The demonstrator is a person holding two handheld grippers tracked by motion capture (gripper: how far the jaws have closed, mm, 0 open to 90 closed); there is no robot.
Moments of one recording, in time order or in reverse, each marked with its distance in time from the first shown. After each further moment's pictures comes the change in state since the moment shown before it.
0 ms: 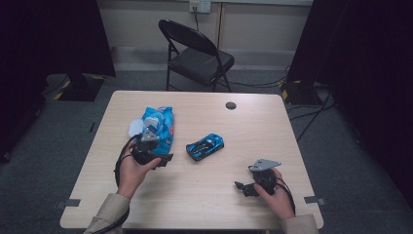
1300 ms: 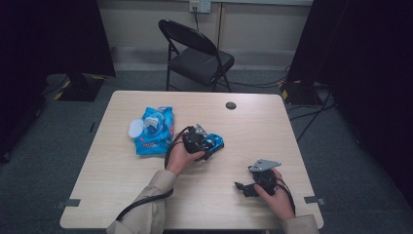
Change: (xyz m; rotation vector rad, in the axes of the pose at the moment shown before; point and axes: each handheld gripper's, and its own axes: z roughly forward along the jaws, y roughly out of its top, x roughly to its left) left arm -0.049 0.056 0.134 0.087 -0.119 0.183; right arm 0.001 0.000 0.000 0.001 0.007 -0.007
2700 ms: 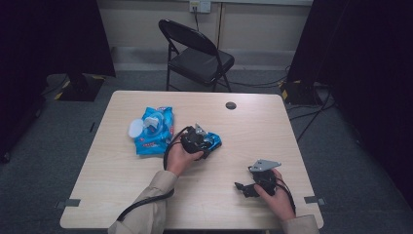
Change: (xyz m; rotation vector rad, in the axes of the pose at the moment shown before) left arm -0.002 -0.001 -0.011 0.015 0.061 -0.021; right arm 0.000 0.000 0.000 0.002 0.004 -0.002
